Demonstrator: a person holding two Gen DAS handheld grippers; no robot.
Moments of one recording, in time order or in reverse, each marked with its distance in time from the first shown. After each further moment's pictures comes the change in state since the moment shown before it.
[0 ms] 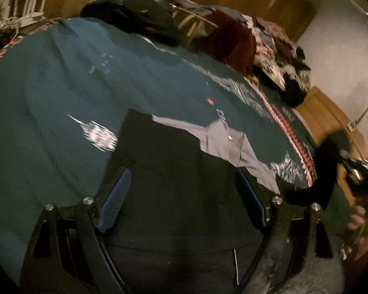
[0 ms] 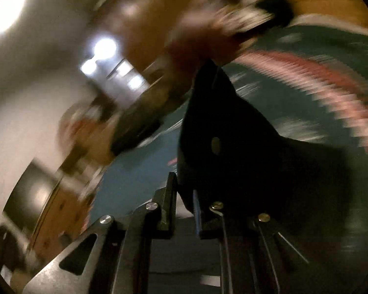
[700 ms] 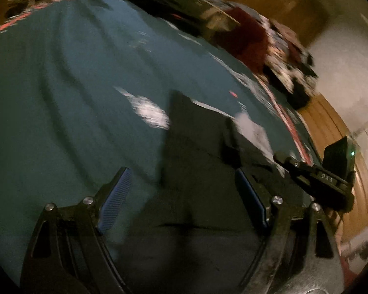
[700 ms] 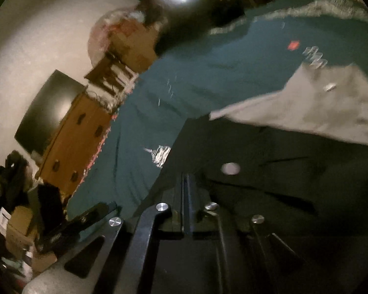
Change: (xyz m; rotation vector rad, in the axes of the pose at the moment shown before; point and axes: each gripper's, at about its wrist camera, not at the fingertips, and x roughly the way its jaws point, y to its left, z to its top) left arm 0.003 0.064 -0.012 -0.065 0.103 -0.062; right arm 0.256 0.129 -0.161 -0.179 0.410 0.178
